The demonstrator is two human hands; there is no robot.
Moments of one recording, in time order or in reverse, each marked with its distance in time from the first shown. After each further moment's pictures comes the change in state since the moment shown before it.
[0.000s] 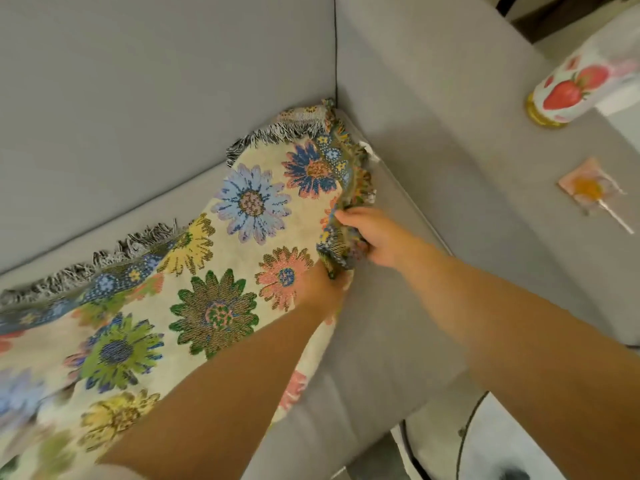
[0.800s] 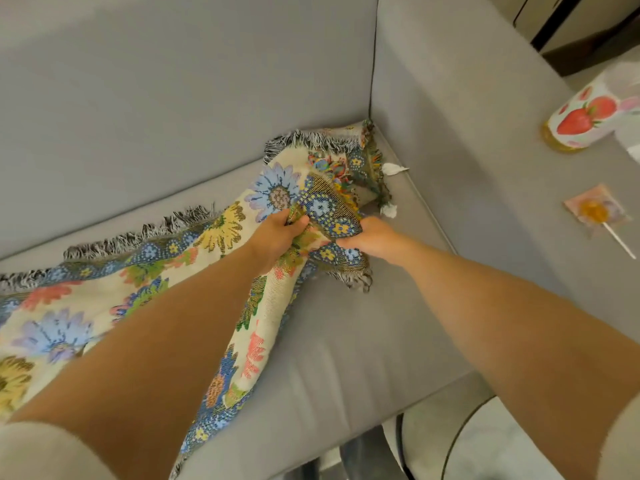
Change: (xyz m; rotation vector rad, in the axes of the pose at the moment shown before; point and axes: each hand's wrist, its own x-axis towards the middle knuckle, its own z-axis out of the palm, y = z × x) left_hand -0.028 0.011 -0.097 -0.558 0.084 -0.041; right_hand -0.021 0.002 0.007 -0.696 -0.092 -0.154
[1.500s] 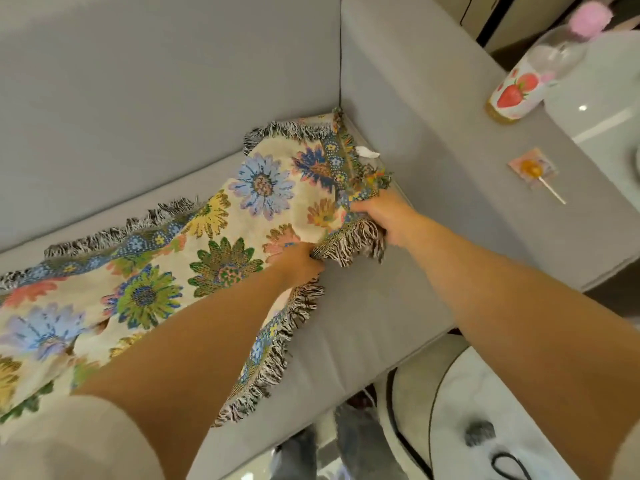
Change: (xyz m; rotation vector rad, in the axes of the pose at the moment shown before) left_hand -0.069 -0.040 0.039 0.823 -0.206 0.083; right_hand -0.060 0.006 -0.003 0.543 0.244 0.111
